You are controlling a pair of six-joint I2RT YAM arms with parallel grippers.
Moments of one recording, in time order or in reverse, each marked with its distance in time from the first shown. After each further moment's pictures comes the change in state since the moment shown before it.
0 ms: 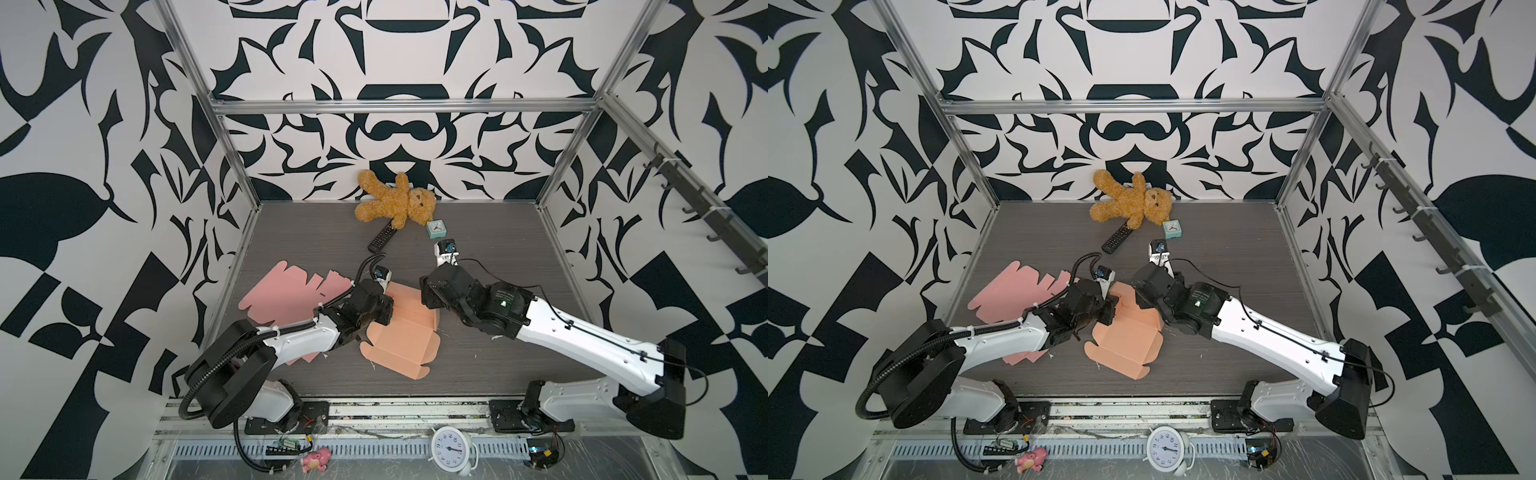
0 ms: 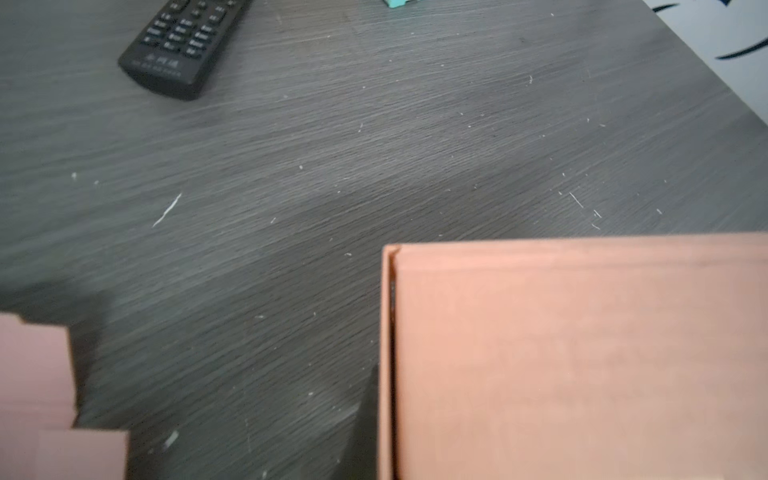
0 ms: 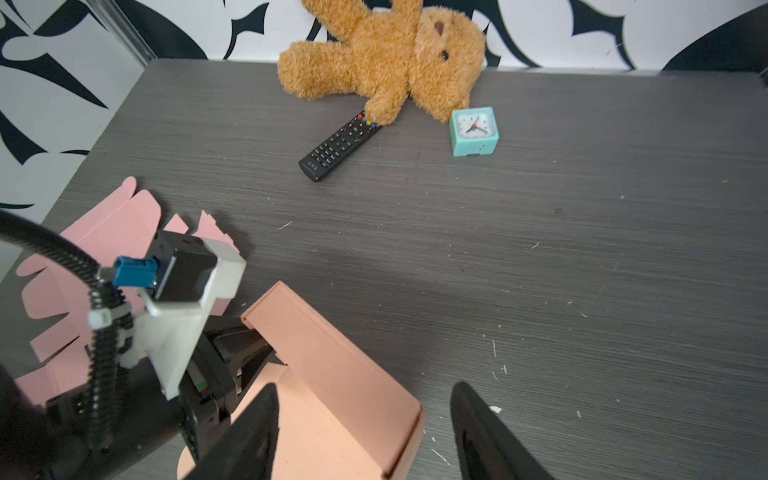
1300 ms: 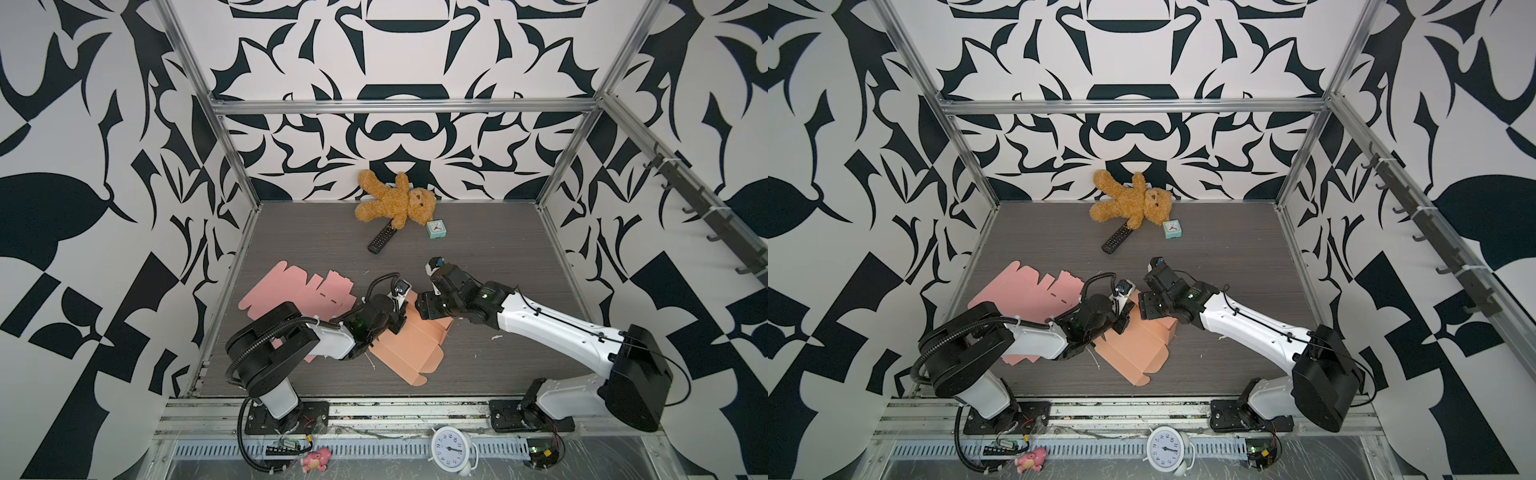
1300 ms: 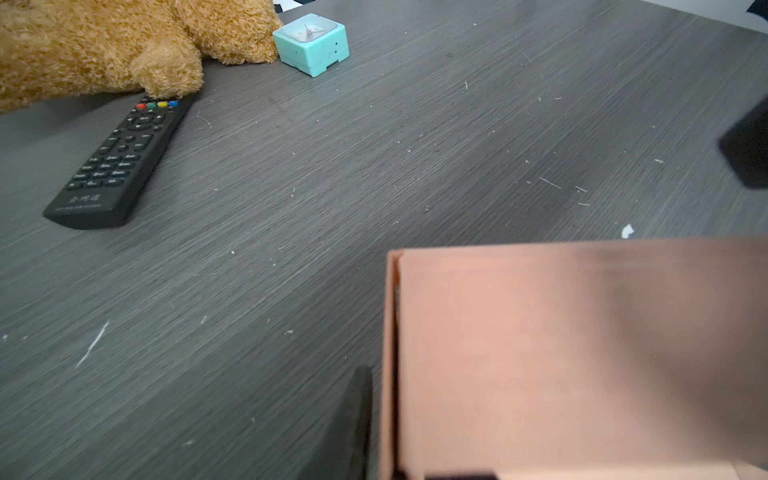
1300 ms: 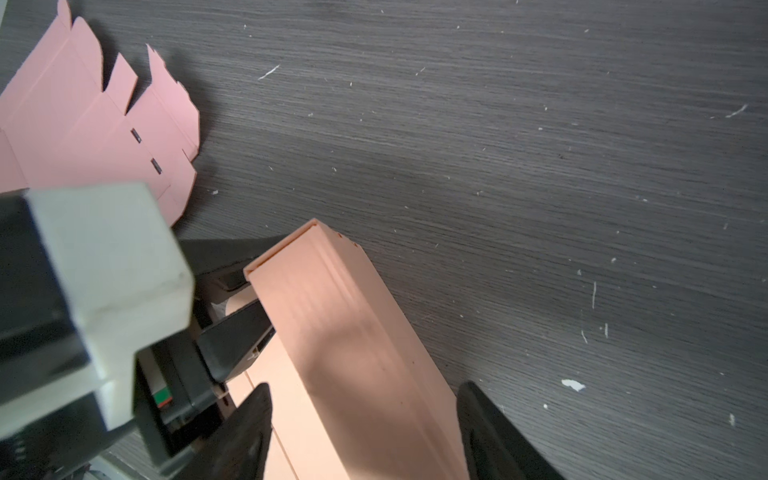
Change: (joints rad) left arm -0.092 0.224 -0.086 0.461 -0.082 0.241; right arm -0.159 0.090 -0.219 0.151 -0.406 -0.084
